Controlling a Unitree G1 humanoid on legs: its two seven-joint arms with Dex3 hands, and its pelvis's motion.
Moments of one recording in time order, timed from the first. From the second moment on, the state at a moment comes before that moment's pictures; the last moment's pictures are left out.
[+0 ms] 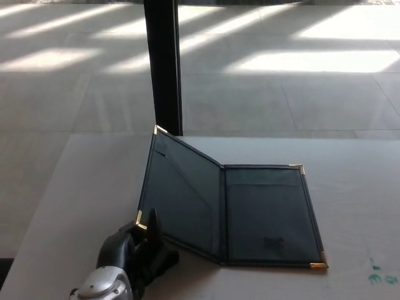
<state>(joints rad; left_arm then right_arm) -0.23 -0.08 0.06 -0.15 -0.25 0.91 0.18 0.07 -0.48 -0.80 0.42 0.39 0.35 0.05</state>
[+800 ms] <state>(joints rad) -0.60 -0.09 -0.21 -0.24 -0.21 0.97 0.23 0.08 -0.49 -0.78 0.40 0.40 0.36 0.04</state>
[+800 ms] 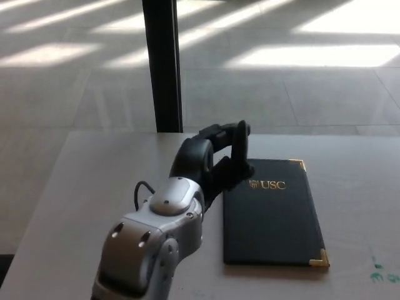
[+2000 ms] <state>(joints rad) -0.43 0.35 -0.31 -0.43 -0.06 0.76 0.14 0.07 -0.50 -0.75 0.42 0.40 0.35 0.05</state>
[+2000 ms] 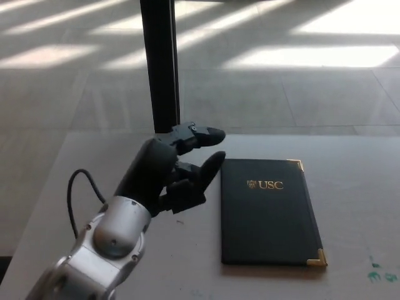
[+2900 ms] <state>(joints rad) -0.11 0.35 0.51 0.05 -0.15 0.61 0.19 0.07 -0.50 -0.75 0.43 0.40 0.35 0.05</state>
